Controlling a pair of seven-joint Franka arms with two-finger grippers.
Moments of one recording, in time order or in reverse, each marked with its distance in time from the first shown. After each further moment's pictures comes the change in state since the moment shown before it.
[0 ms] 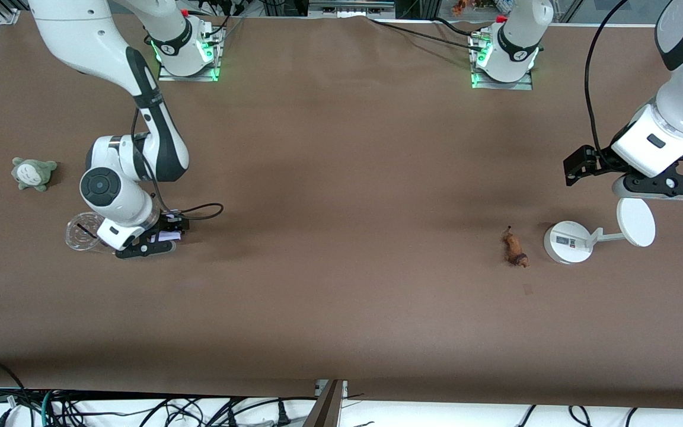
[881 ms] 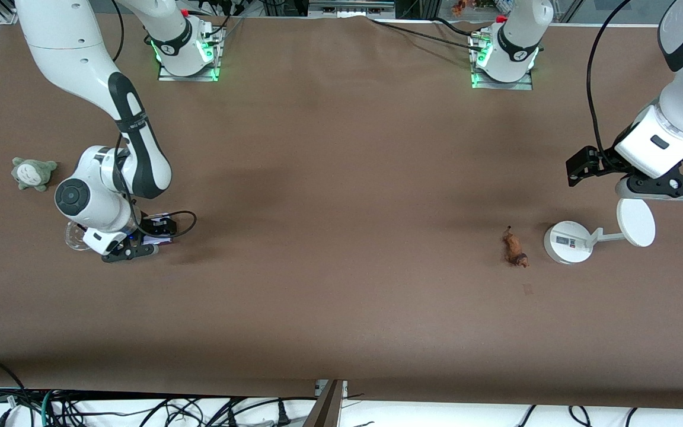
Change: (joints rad) left arm 0.004 0.001 0.004 0.000 0.000 -0.001 0.002; right arm -0.086 0.070 0.003 0.000 0.195 0.054 -0.251
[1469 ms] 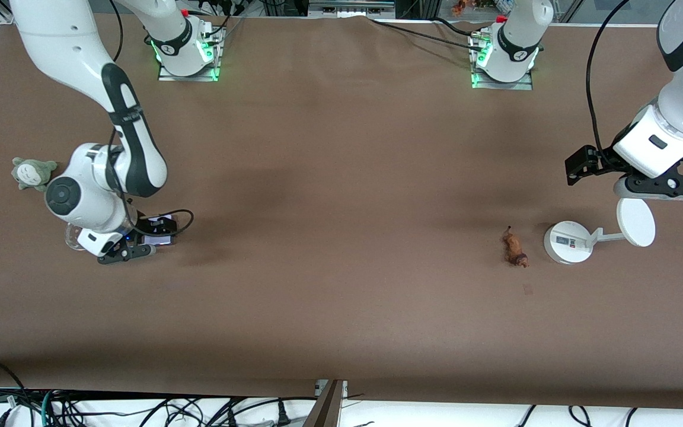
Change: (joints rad) left arm -0.001 0.000 -0.001 0.000 0.000 -0.008 0.000; right arm 0.002 -0.079 -0.002 0.044 0.002 -0.153 -0.002
